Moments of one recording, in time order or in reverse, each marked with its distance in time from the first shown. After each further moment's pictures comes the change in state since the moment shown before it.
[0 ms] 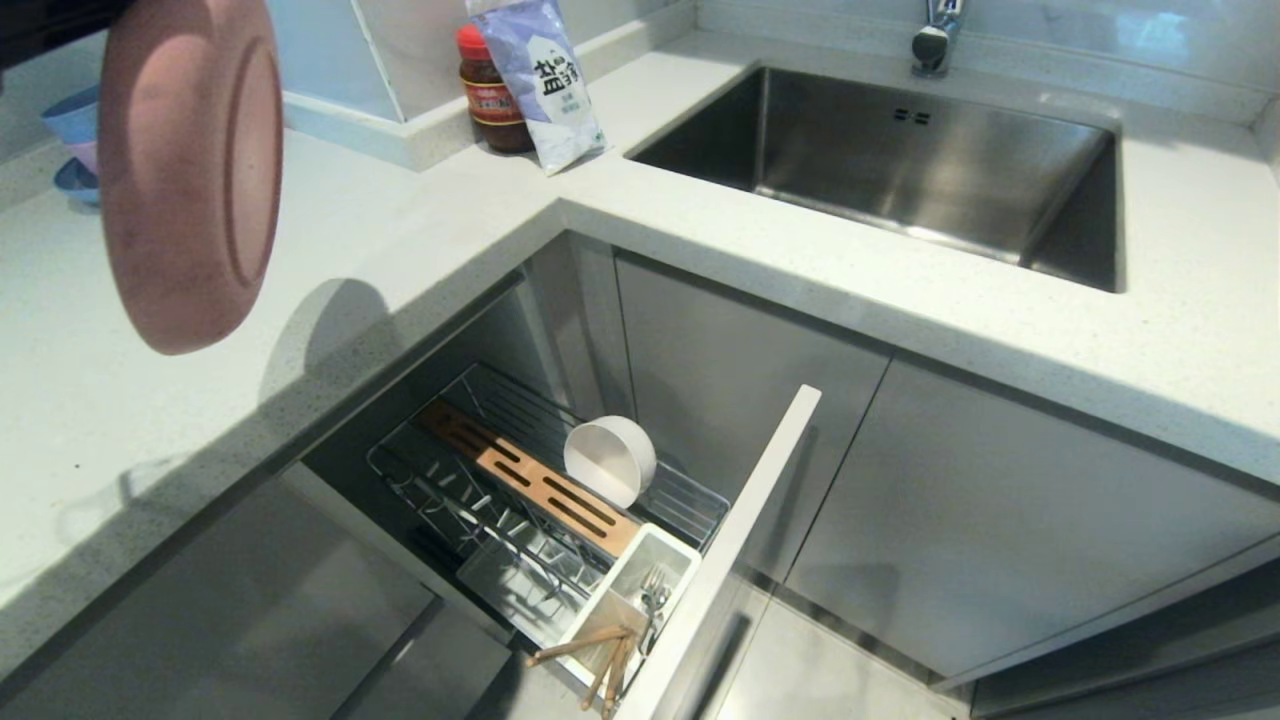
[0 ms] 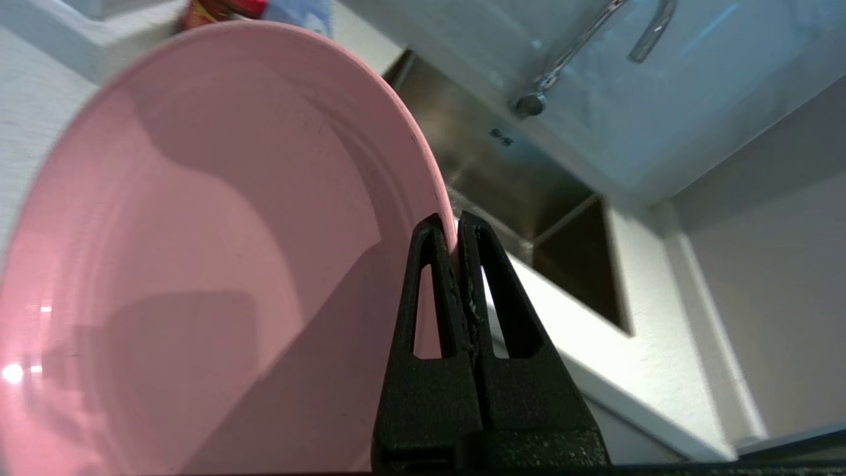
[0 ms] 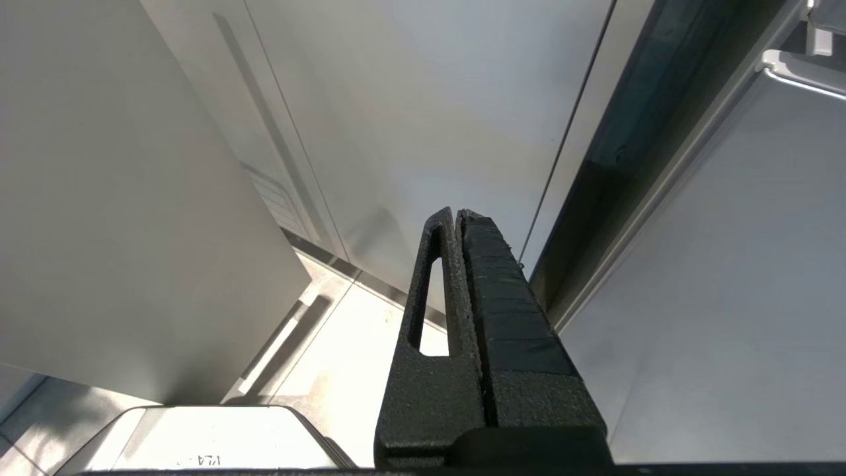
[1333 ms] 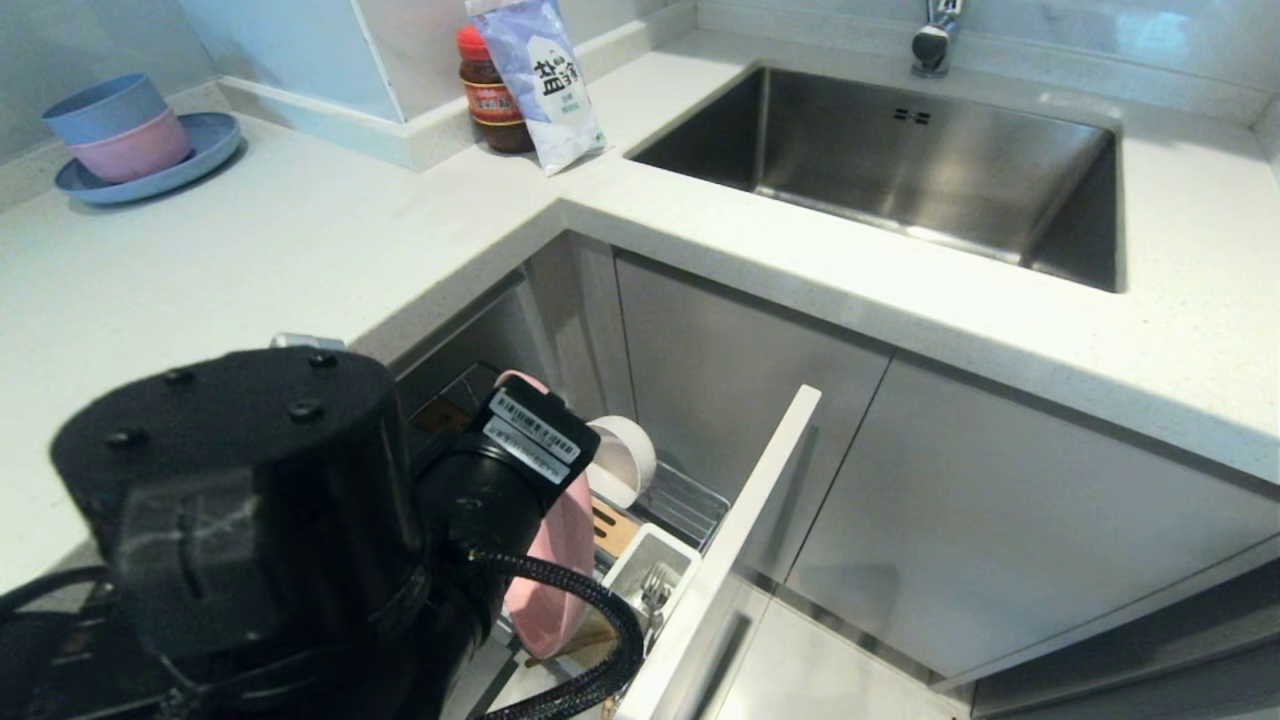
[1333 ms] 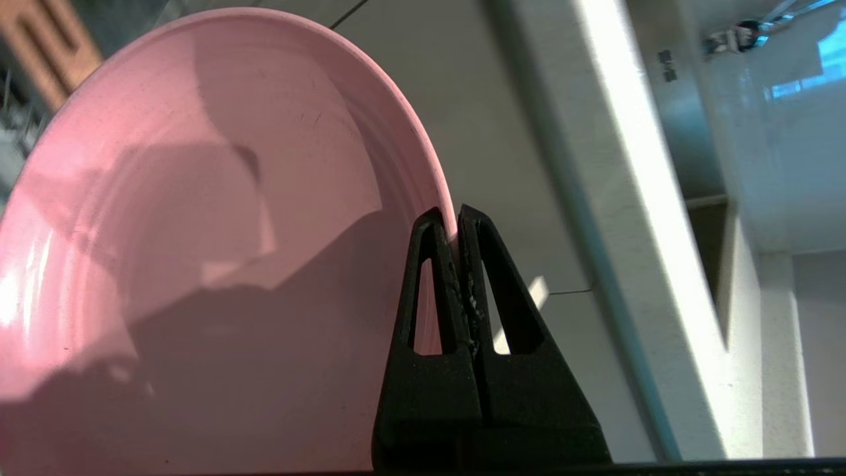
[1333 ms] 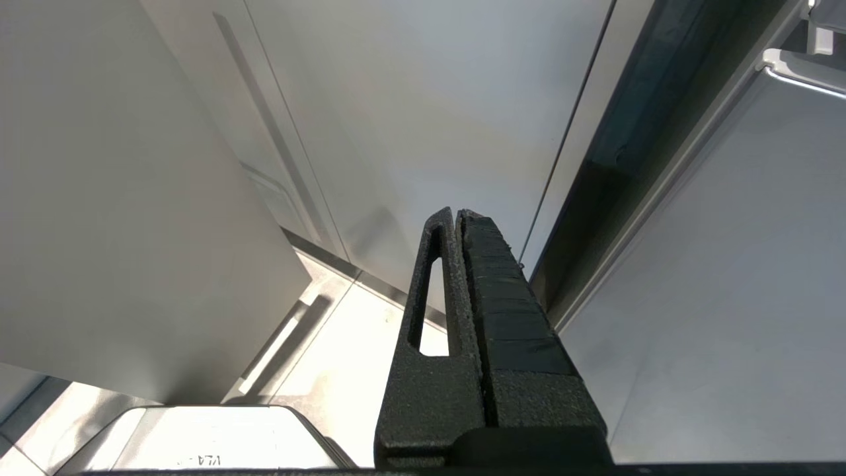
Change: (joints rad) left arm -0.274 0.371 0.526 -0.528 0.522 -0.666; right arm 0.000 0.000 0.000 0.000 0.000 0.000
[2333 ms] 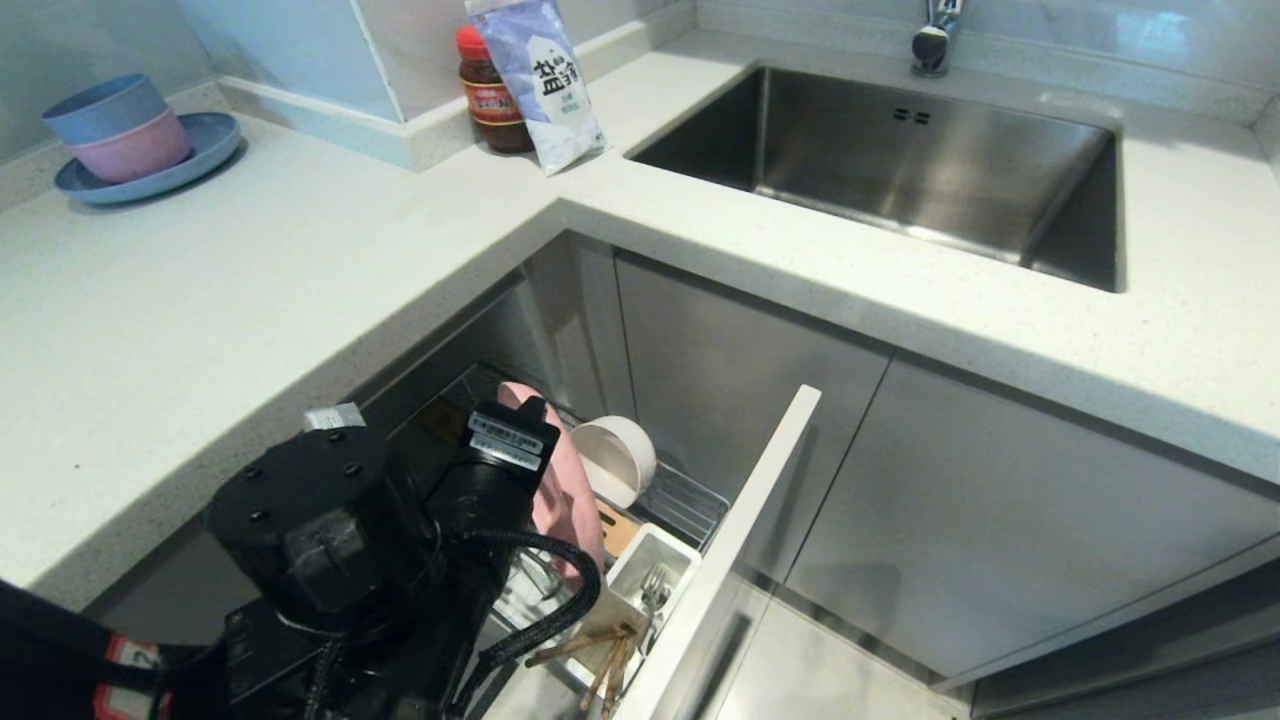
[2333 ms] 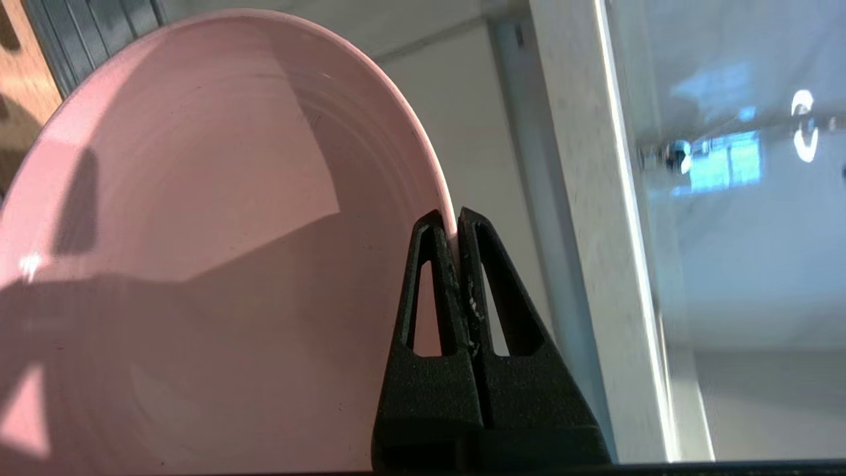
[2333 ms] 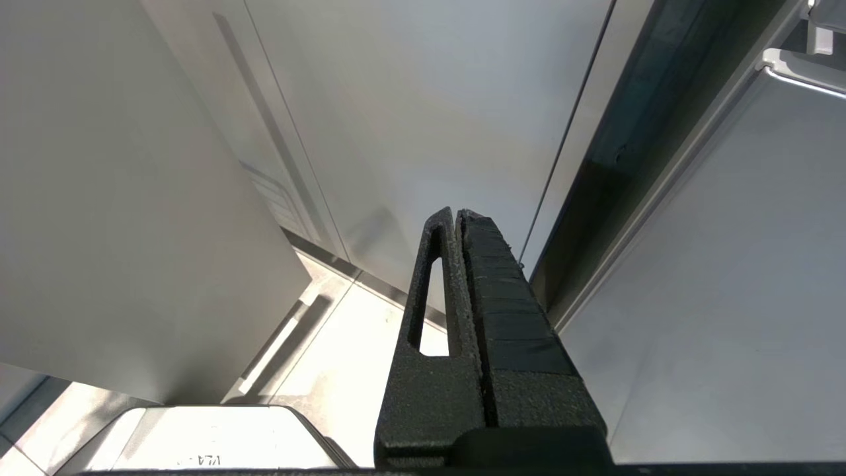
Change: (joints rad) left arm 0.246 0.200 0.247 -0.653 -0.212 -0.066; right arm 0.000 0.000 0.000 0.000 0.000 0.000
